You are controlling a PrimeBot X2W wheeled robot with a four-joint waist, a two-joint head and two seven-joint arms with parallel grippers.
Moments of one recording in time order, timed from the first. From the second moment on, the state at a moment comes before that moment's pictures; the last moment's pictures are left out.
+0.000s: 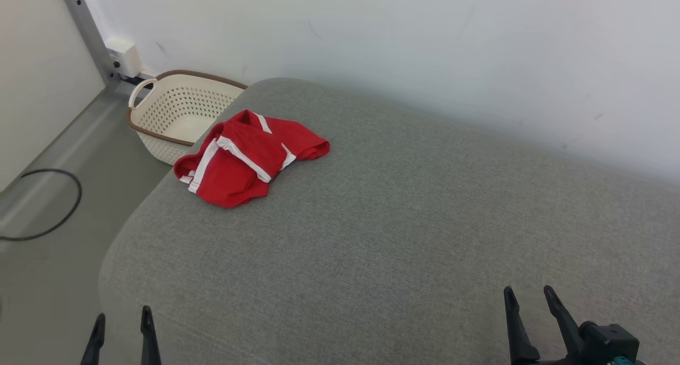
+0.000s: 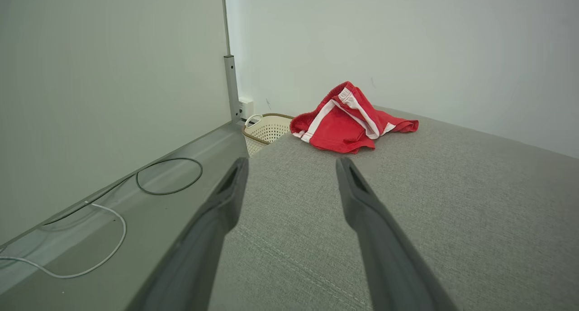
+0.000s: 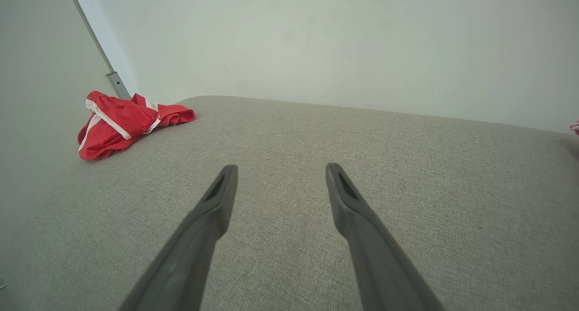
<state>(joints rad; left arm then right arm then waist) 0.05 0.14 -0.01 -0.07 -0.18 0.19 -0.16 0.07 -0.07 0.12 0.00 0.12 0.13 -0.09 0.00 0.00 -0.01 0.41</state>
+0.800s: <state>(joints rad) -0.30 0.21 0.06 0.01 -0.35 0.11 -0.08 -0.05 -0.06 0.19 0.00 0.13 0.13 -0.08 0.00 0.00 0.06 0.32</state>
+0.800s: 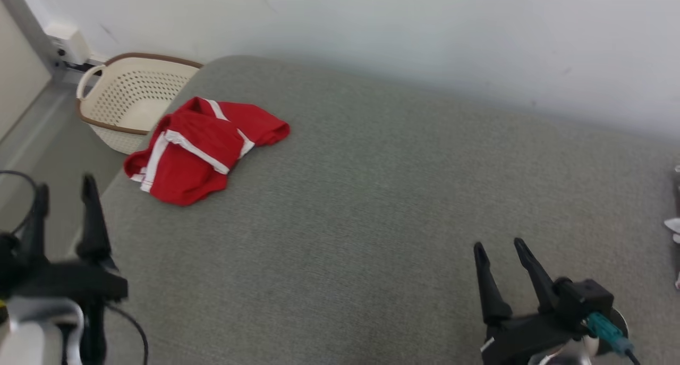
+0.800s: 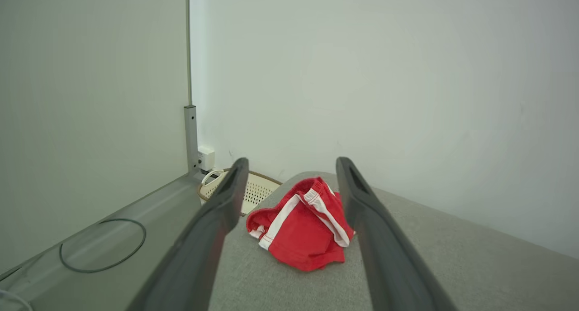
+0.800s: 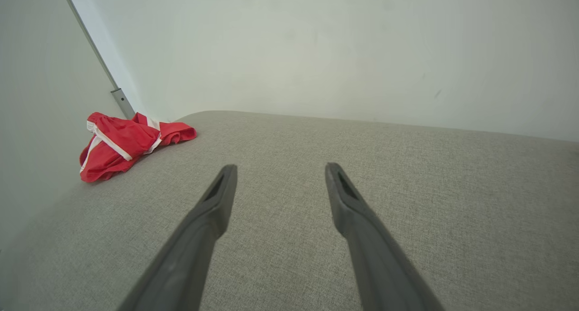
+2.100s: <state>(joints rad) -0.97 0.55 0.04 0.80 -0.42 0.02 0.39 -0.34 -0.05 0.36 0.09 0.17 0.13 -0.18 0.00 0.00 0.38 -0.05</state>
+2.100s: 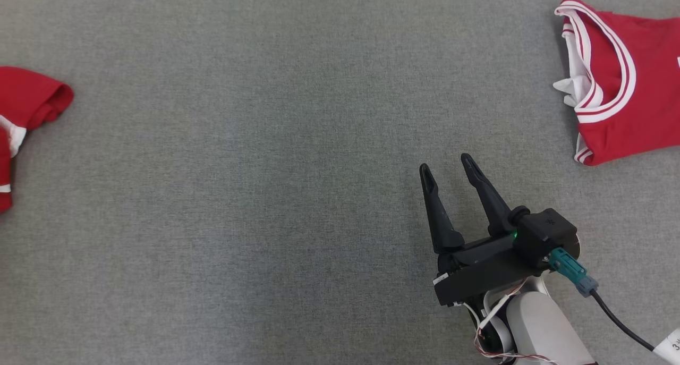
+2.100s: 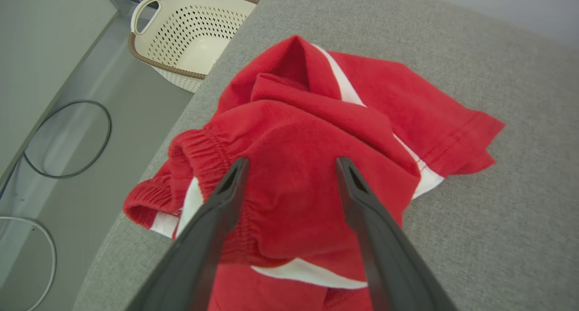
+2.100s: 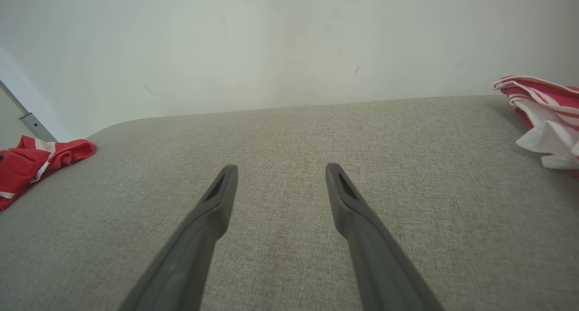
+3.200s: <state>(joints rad) -1.04 0.48 -0.10 0.76 -0.39 -0.09 0.13 -0.29 -0.05 0.31 0.13 0.16 0.13 -0.16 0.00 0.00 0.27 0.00</state>
